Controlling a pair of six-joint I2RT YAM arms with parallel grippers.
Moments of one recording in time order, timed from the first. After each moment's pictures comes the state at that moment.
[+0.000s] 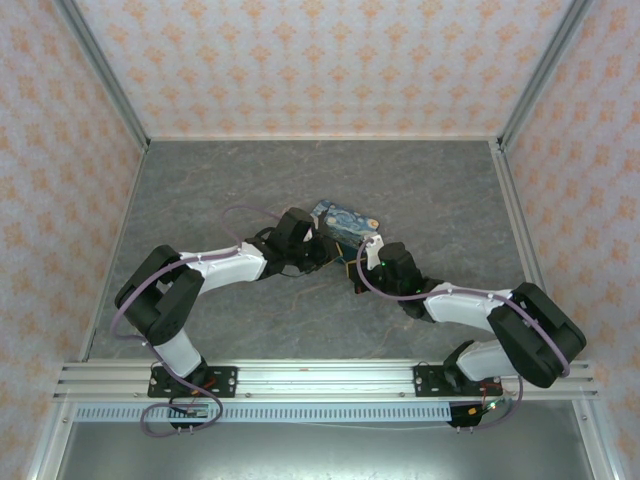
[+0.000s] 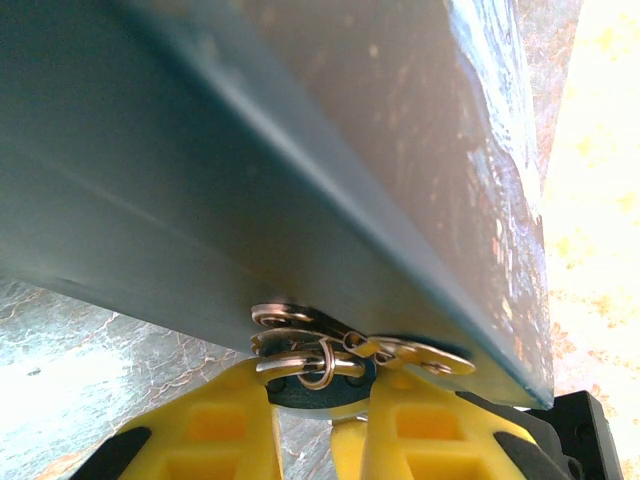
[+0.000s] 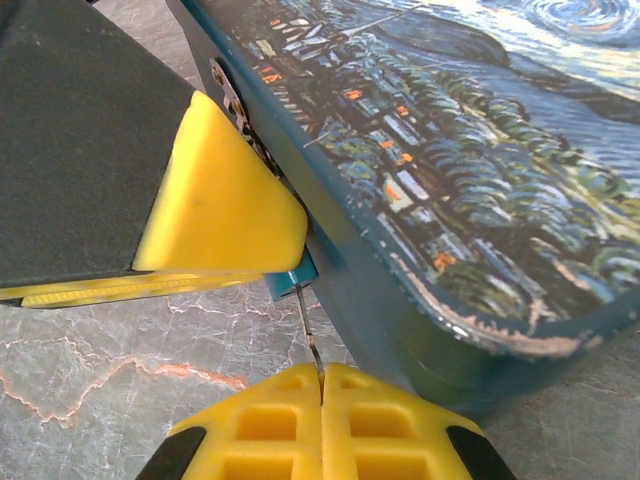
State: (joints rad) left arm -0.64 1.67 0.90 0.02 0.33 -1.12; right arm 0.67 1.35 0.41 0.37 -0.15 0.34
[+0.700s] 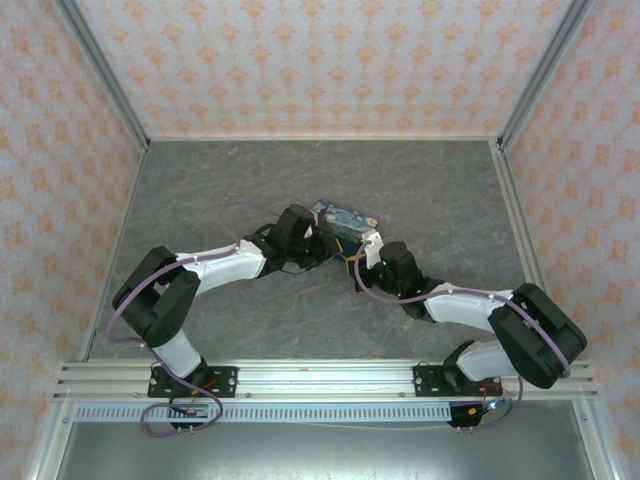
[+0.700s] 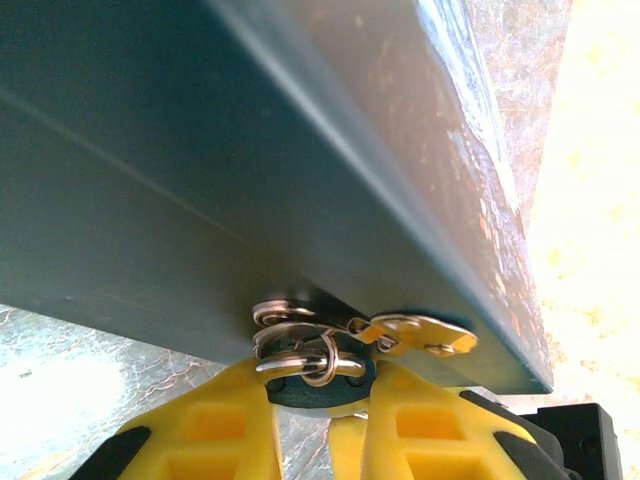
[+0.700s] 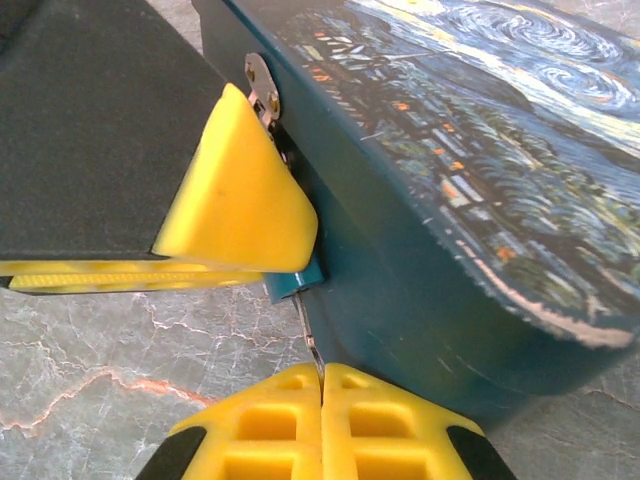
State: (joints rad) left arm -0.64 1.66 0.94 -0.02 0.31 -1.13; right arm 0.67 1.34 0.41 0.42 -0.12 0.21
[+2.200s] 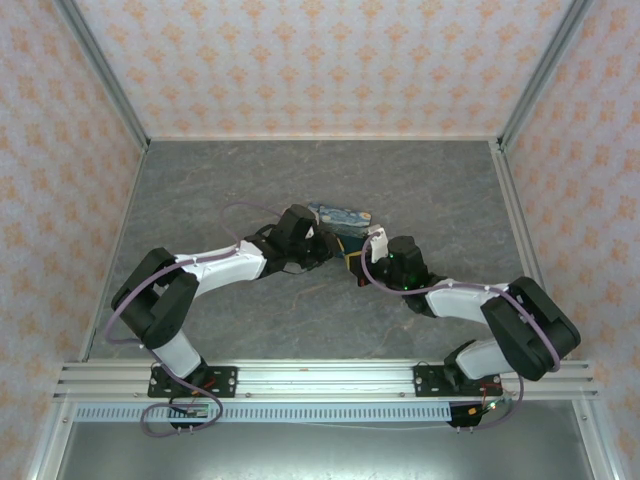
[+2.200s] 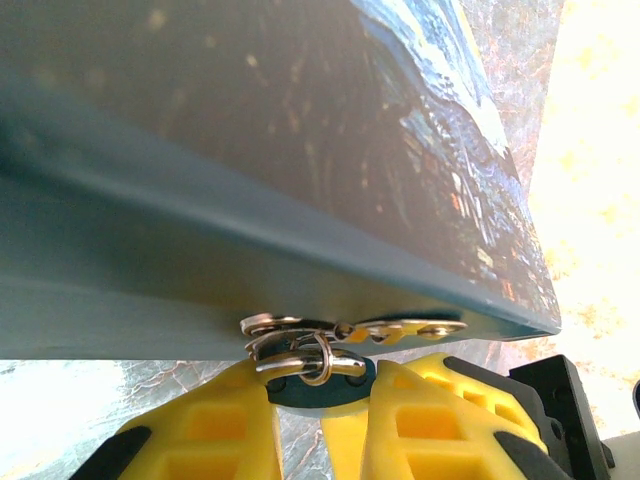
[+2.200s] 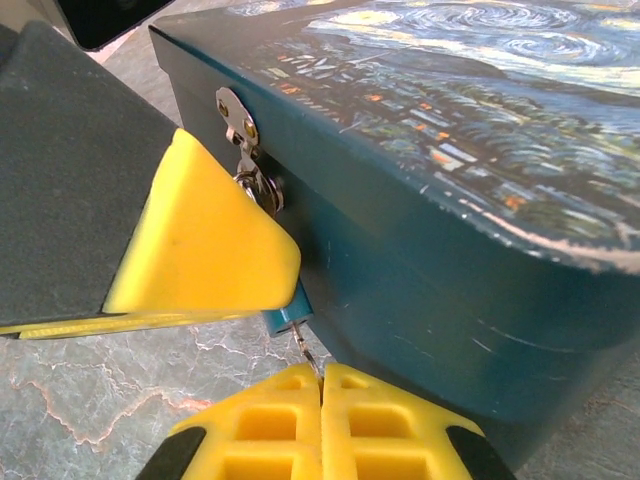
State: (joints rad) left arm -0.65 1.65 0.94 -0.01 0.29 -1.14; right arm 0.57 1.39 0.41 0.51 -0.31 0.31
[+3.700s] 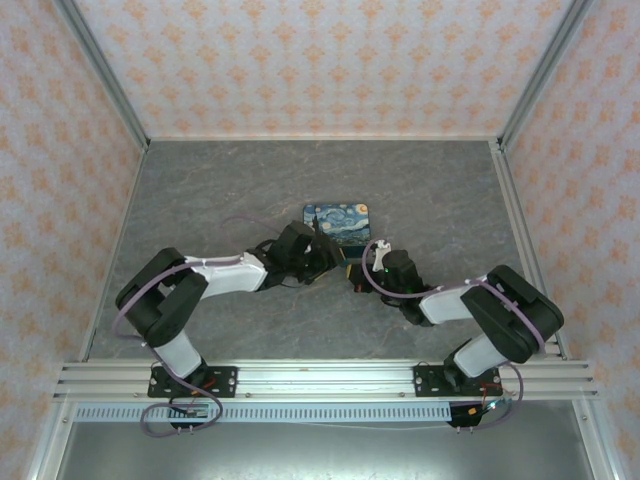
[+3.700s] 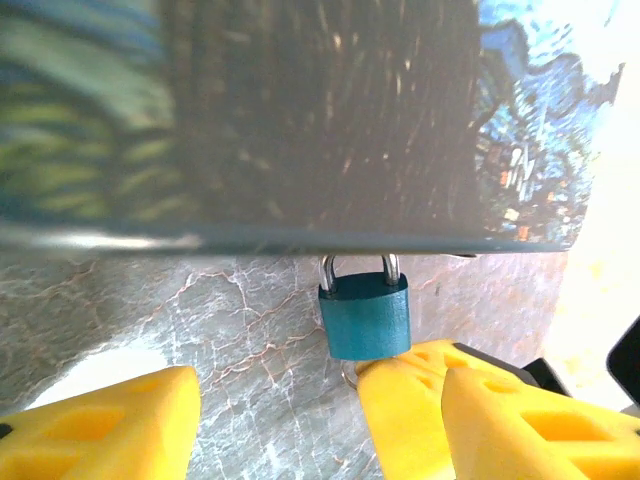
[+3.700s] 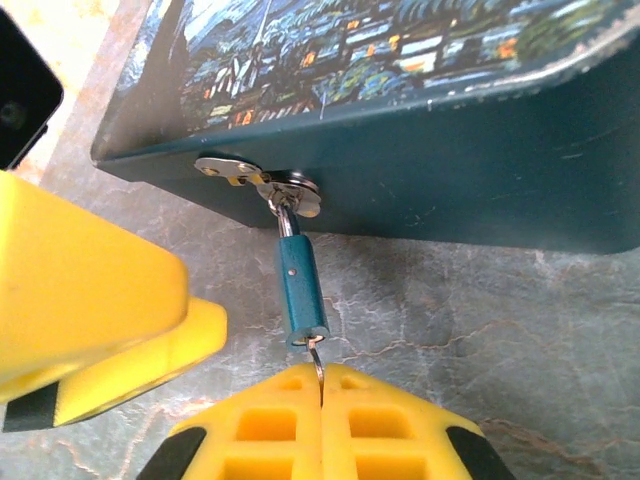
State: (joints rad) left arm -0.68 1.65 0.78 0.12 0.23 -1.20; right arm 0.63 1.50 0.32 0.67 -0.20 0.69
